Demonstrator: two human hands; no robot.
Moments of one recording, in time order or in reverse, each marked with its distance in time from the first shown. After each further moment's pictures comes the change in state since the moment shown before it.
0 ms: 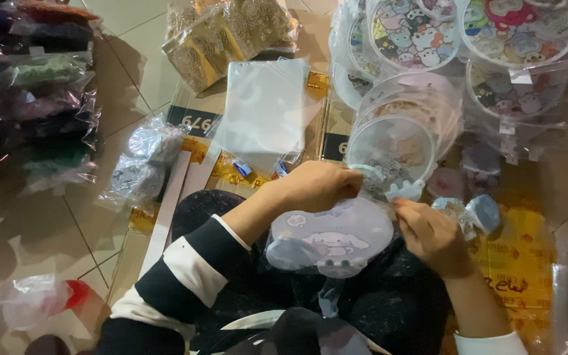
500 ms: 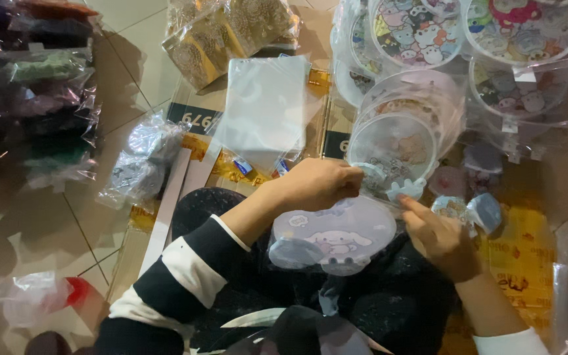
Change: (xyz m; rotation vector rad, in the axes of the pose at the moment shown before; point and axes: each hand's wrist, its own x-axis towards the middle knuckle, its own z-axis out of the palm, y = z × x) left_hand -0.002 -0.002 0.003 -0.011 0.038 -0.014; right_hand -0.026 0.018 -0.001 -0.067 -0.016 -0.113
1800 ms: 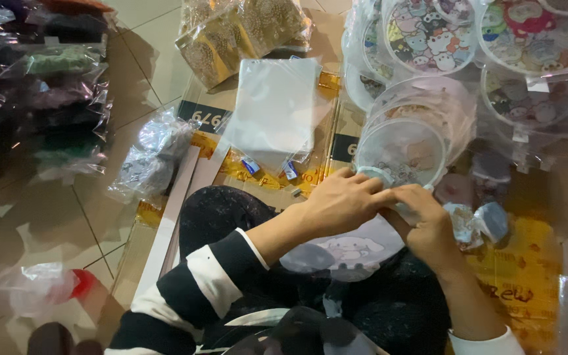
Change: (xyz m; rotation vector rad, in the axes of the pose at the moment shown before) left_hand -0.003 0.031 0.036 0.364 0.412 0.236; right_hand 0.068 -0.026 0.009 0.594 -0.136 0.614
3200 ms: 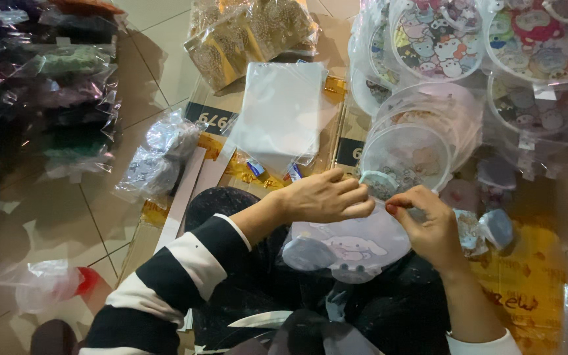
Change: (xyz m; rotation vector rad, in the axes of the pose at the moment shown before) left_hand -0.026 -0.044 -0.009 0.403 0.171 0.462; right_hand 0.005 0.005 -0.001 0.035 0.020 -0.019
